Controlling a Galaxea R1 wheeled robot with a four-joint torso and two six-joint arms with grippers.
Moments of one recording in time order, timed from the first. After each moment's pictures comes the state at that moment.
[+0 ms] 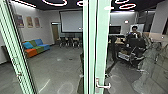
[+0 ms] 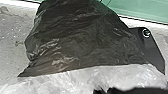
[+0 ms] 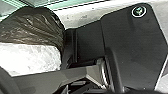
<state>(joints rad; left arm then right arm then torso) 1.44 2.96 -2.69 -0.24 0.01 0.25 -1.59 2.93 -2.47 -0.21 0.11 0.24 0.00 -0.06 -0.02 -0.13</state>
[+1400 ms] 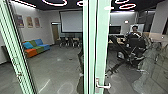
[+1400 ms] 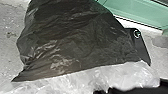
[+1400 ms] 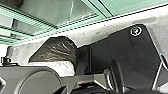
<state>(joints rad) 1.45 2.79 -2.44 -0.29 0.04 0.24 -1.61 2.35 -1.70 -0.21 0.25 0.24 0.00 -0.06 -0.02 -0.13</state>
